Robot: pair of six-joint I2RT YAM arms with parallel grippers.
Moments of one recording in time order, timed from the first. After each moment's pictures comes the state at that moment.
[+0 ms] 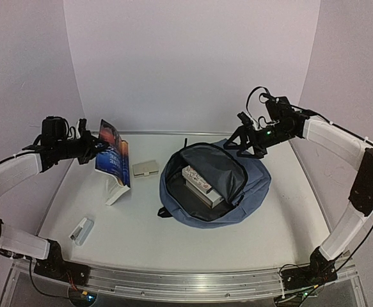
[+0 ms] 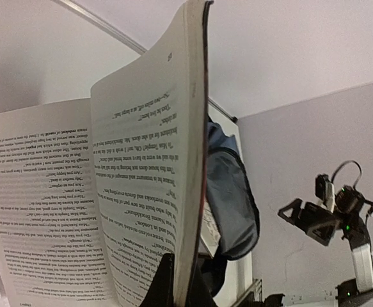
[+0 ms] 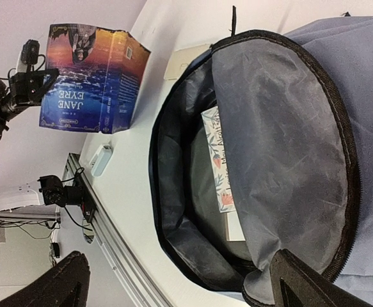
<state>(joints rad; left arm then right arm) -0.10 1.23 0.86 -0.08 0.67 -0.78 0.37 1.66 1.48 -0.73 -0.74 0.24</state>
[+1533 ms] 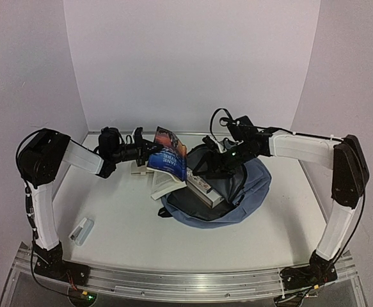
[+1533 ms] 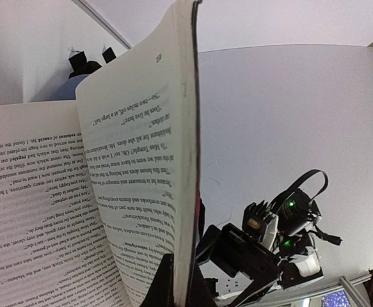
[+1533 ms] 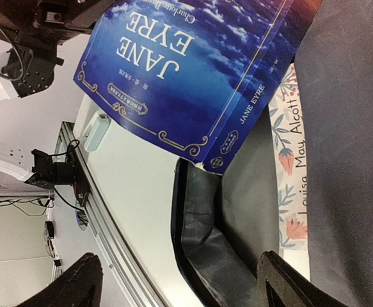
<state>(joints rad) -0.41 2.01 1.07 0.87 0.83 -1.32 0.61 1.83 1.43 -0.52 -0.68 0.35</state>
